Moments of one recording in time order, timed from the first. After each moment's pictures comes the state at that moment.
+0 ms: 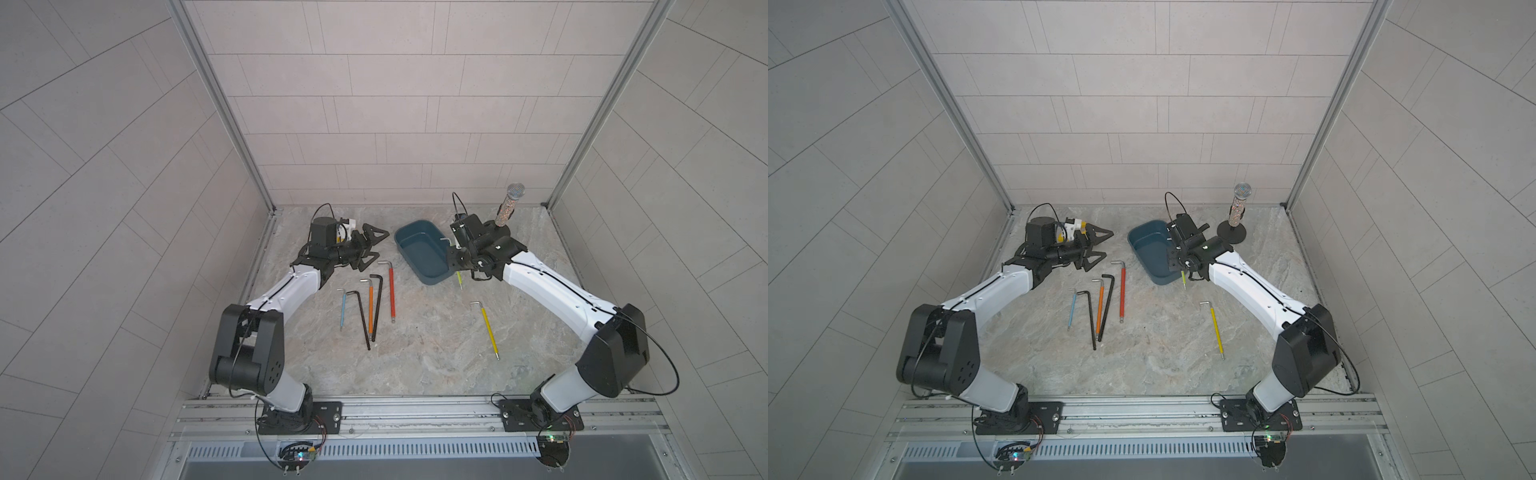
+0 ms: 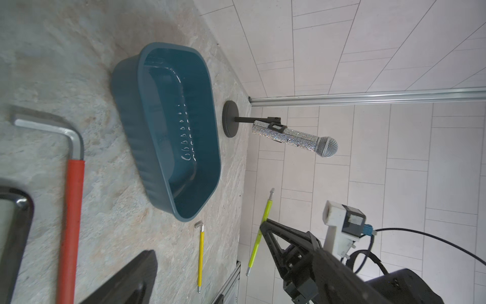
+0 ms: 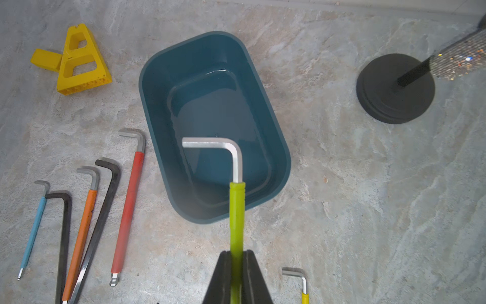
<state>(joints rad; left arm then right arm) -0.18 1.58 1.02 0.11 0.80 -1.13 0.51 1.59 1.40 -0.74 0.19 0.37</state>
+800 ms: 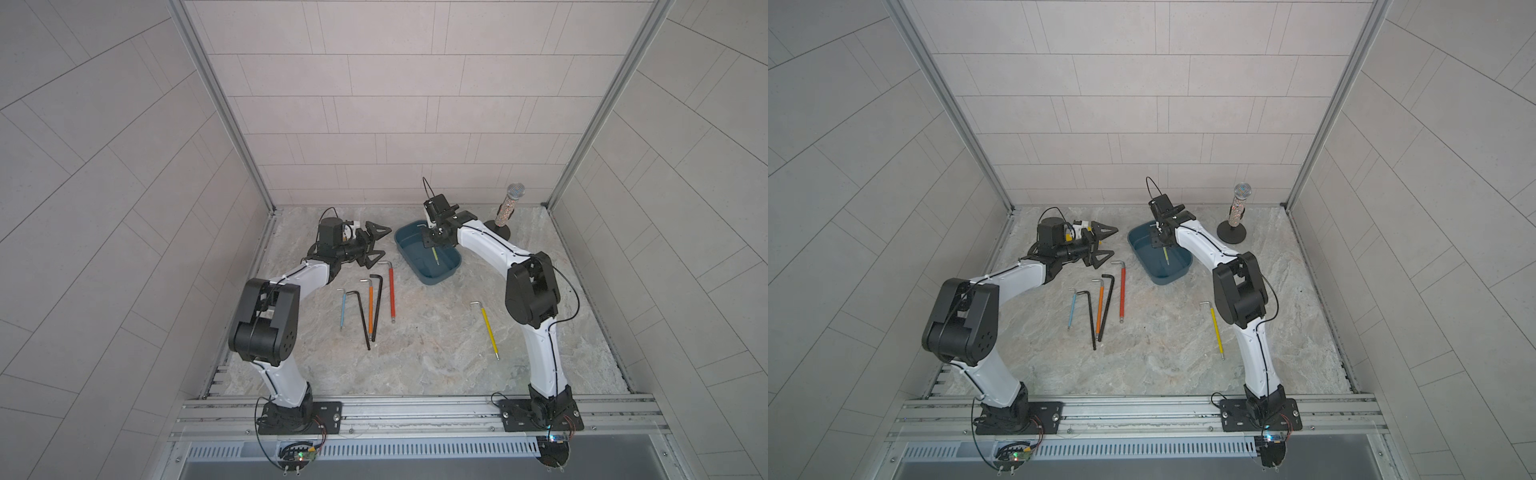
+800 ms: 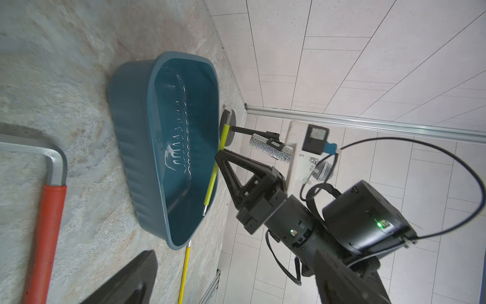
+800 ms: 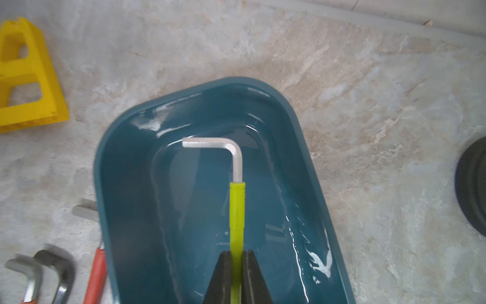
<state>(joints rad) -0.18 1.74 1.03 0.30 0.82 -1.29 0.43 2.22 1.96 -0.73 0.11 0.23</state>
